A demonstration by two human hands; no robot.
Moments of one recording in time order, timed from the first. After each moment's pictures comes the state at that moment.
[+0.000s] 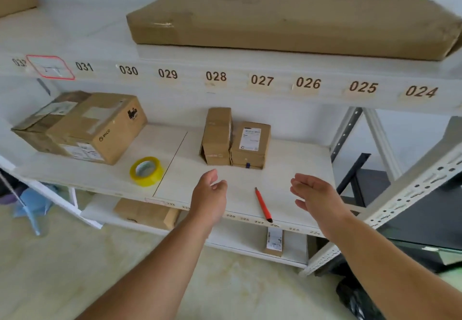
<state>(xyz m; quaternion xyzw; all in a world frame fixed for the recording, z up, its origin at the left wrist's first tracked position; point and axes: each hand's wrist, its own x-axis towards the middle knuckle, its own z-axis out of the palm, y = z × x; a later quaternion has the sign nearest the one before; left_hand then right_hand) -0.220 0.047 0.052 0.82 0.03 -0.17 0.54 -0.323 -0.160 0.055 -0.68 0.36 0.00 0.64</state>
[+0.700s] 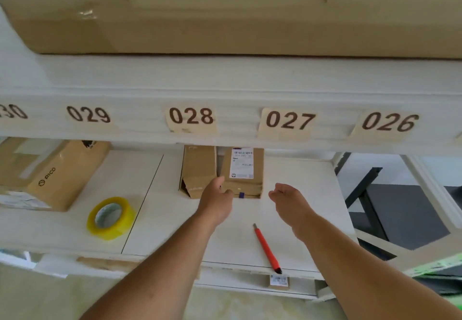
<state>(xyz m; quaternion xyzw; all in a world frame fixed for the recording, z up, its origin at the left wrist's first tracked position) -0.054 -0.037 -0.031 0.84 -0.06 -0.28 0.45 -0.155 -0.193 -0.037 -0.68 0.42 0.05 0.60</state>
